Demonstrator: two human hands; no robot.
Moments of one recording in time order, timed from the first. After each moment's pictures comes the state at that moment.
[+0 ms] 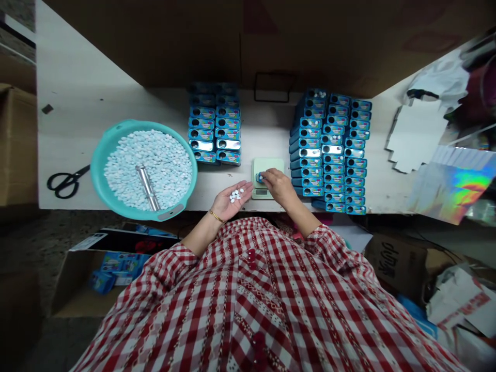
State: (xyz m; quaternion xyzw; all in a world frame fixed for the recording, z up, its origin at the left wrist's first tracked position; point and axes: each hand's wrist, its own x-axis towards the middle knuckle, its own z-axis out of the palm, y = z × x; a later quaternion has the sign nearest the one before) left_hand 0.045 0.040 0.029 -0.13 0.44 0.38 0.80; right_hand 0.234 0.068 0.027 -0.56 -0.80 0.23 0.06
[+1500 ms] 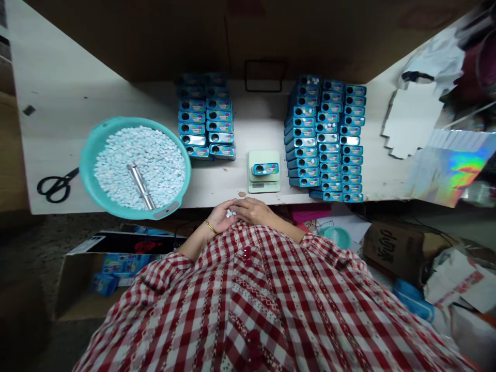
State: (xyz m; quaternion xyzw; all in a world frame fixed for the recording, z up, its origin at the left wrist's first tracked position) left_hand 0.031 -0.007 0.015 -0.15 0.48 0.26 0.82; right_hand 0.190 -0.012 0.020 -0.35 -0.88 0.28 0.13
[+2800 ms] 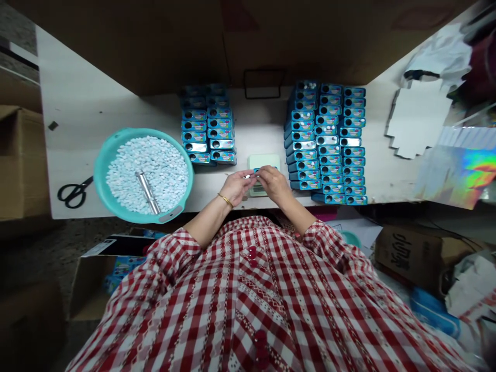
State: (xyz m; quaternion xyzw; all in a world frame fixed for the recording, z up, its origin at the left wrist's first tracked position) left_hand 0.088 0.070 0.042 0.11 0.54 0.35 0.76; right_hand 0.236 0.058 0.016 -0.55 -0.77 0.25 0.22
